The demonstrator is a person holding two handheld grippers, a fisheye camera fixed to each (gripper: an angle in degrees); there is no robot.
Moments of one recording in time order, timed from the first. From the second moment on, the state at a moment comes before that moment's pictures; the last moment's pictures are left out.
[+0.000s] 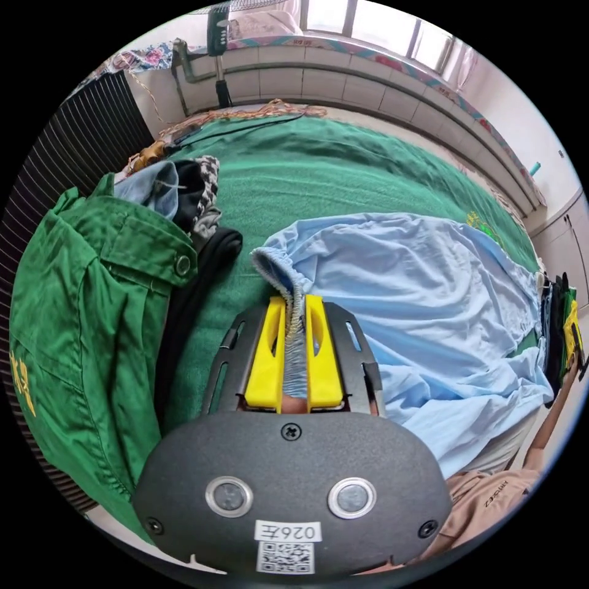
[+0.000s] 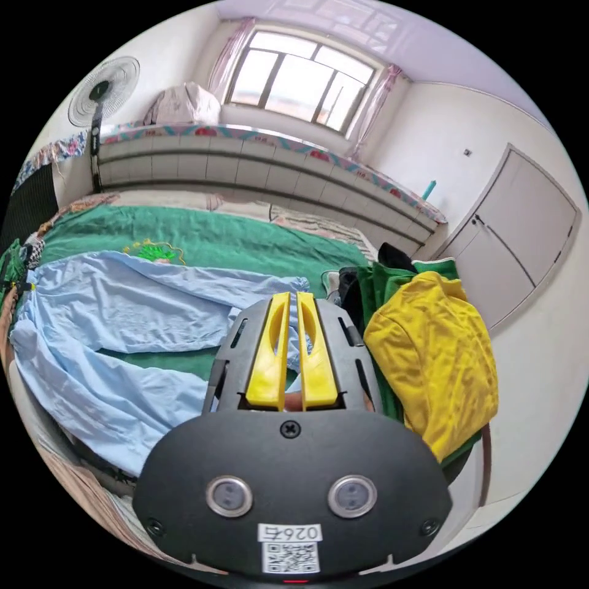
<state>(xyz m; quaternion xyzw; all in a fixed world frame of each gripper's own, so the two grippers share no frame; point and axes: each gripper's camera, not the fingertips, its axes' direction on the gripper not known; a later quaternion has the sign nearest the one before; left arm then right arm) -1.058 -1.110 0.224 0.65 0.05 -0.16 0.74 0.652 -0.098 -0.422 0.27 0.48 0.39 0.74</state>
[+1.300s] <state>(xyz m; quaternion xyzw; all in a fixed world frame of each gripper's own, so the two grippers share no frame) -1.044 -1.224 0.075 0.65 0.00 -0.20 0.73 1.138 -0.150 -0.361 0.25 0.37 0.51 0.74</state>
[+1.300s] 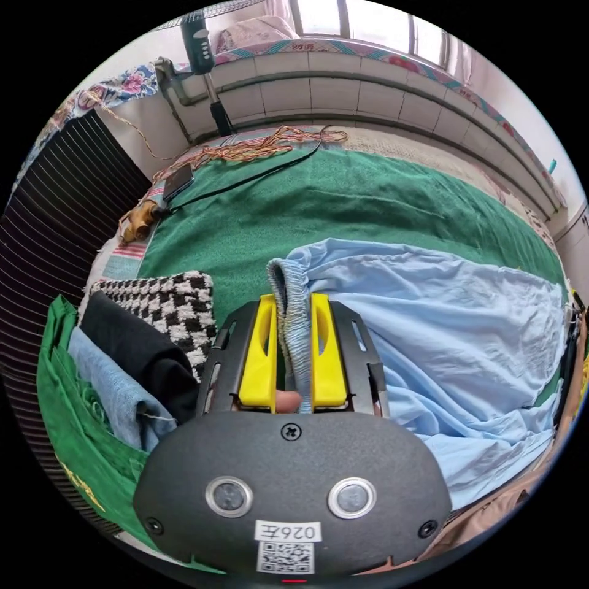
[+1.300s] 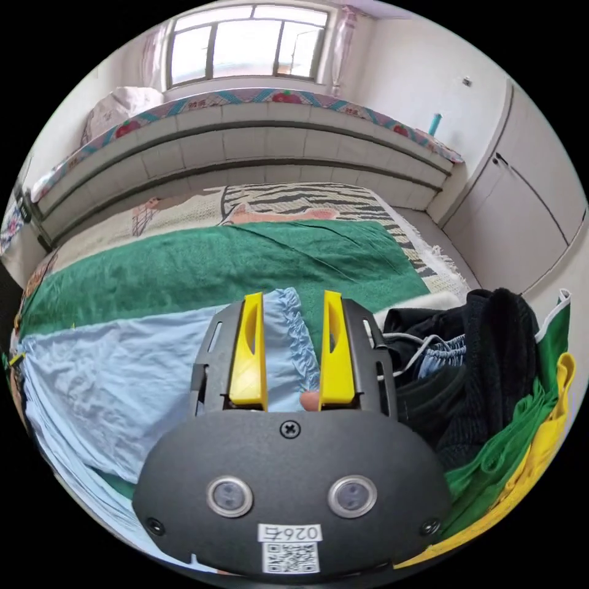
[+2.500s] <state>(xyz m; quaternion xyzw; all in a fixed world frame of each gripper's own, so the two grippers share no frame) -1.026 -0.848 0.331 0.81 0.17 -0.14 0.54 0.706 0.039 -0.582 0.34 0.50 0.39 0.69</state>
